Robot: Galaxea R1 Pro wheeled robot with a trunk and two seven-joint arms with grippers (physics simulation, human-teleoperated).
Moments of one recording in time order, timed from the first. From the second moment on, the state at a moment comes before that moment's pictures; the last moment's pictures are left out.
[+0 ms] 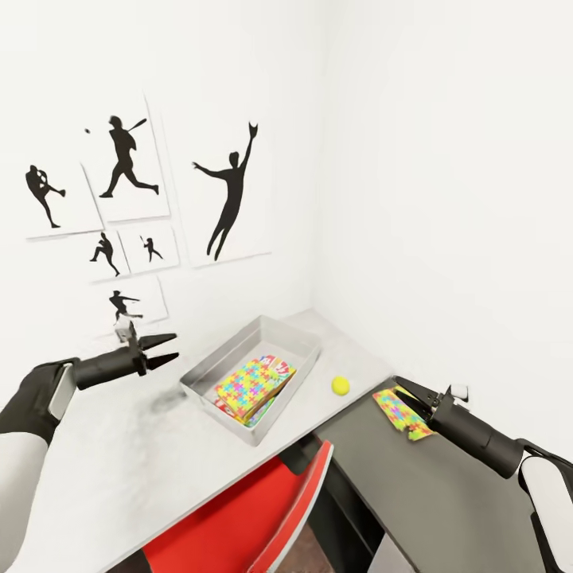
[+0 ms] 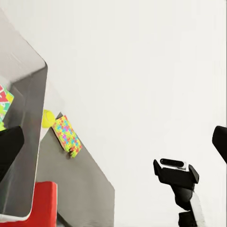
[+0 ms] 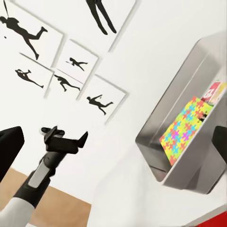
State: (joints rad) left arm -0.87 0.34 0.29 -0.71 0.22 1.02 -1.33; right arm -0.25 -0.15 -0.36 -1.58 -0.89 0.99 0.67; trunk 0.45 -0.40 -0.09
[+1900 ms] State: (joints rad) left arm -0.61 0.40 0.29 -0.92 0.22 0.91 -1.57; right arm -0.25 -0.14 -0.35 -1.57 -0.88 0.97 0.66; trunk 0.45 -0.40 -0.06
